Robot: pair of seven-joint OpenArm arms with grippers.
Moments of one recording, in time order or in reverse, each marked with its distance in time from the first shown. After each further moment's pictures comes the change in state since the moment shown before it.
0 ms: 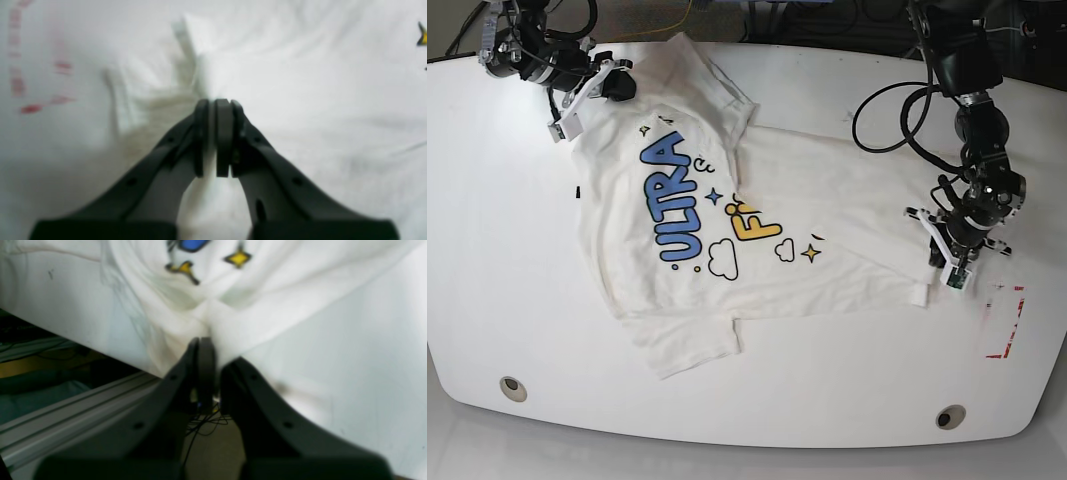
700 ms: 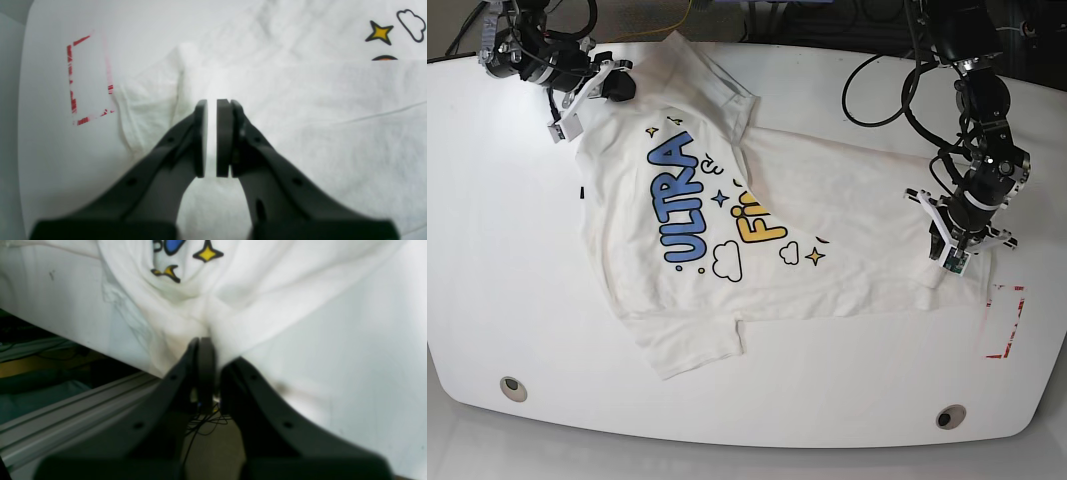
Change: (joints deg) left arm 7.4 0.2 0.1 12.7 -0.2 -0.5 0.0; right arm 0.1 0.0 0.0 0.0 0.0 0.0 0.0
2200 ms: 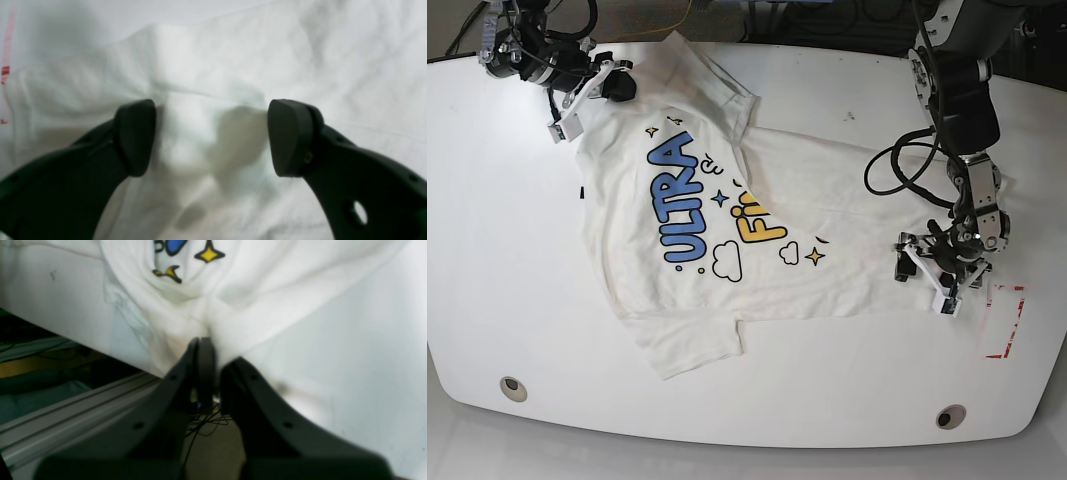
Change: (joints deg) left arm -21.9 -0.2 0.2 -40.9 0.4 5.3 -5.9; right arm 0.0 0.0 0.0 0.0 0.2 0.0 0.0
